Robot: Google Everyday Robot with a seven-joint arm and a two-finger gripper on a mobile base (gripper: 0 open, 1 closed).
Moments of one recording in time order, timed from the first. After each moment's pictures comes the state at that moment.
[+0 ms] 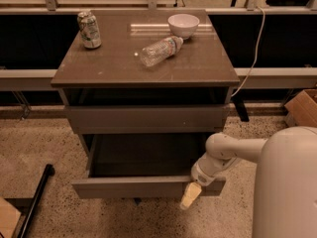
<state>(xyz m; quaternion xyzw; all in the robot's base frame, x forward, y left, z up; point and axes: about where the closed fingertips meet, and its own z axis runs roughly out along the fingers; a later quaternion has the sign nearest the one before) 0.514 -0.133 0.410 -0.52 0.83 0.21 0.07</state>
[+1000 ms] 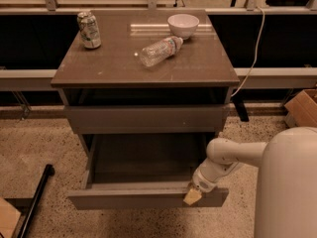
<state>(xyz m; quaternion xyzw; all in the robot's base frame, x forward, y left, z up) 0.489 -0.133 0.406 -0.52 0.83 0.22 0.05</state>
